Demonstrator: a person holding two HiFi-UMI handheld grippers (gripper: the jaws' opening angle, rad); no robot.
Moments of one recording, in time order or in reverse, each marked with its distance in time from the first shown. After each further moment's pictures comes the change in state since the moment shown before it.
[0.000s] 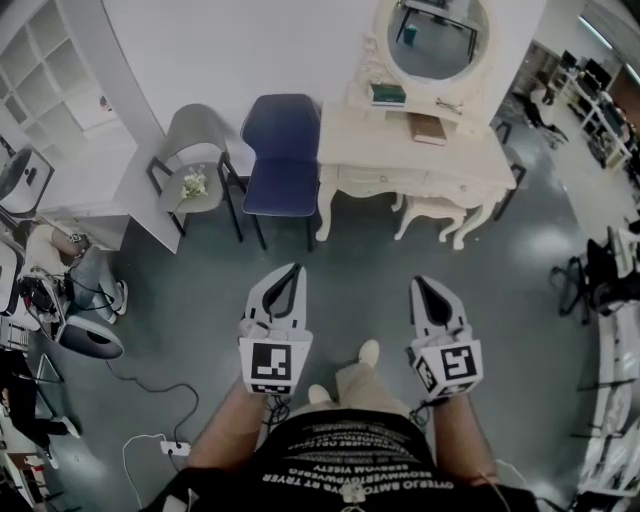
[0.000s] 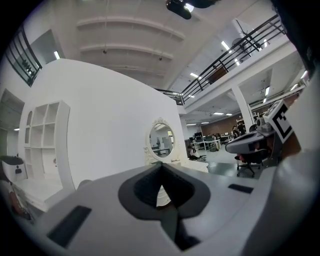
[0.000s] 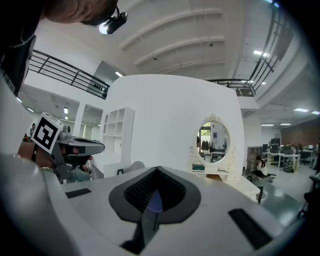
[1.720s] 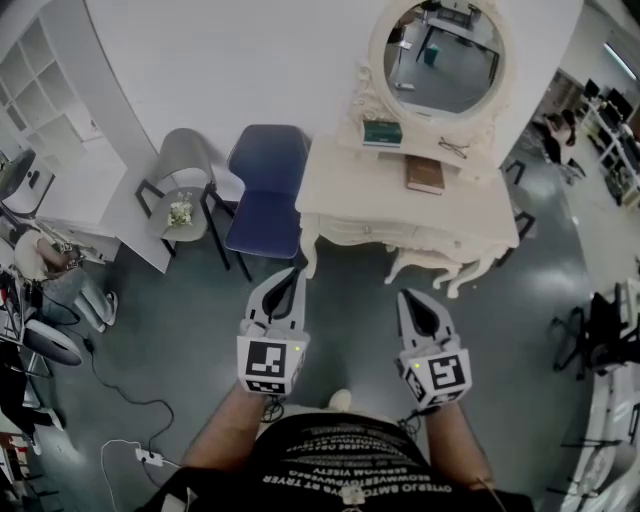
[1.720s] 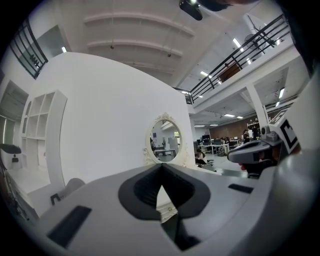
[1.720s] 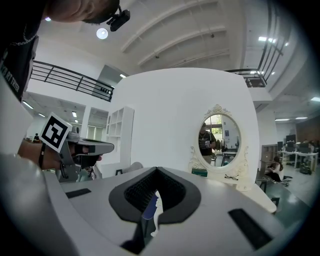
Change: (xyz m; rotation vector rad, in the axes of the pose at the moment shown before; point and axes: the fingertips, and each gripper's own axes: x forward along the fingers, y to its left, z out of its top) left arm 0.222 -0.024 0.032 -0.080 0.011 0.077; right arm 0.140 -0.172 -0.002 -0.005 0.009 0.144
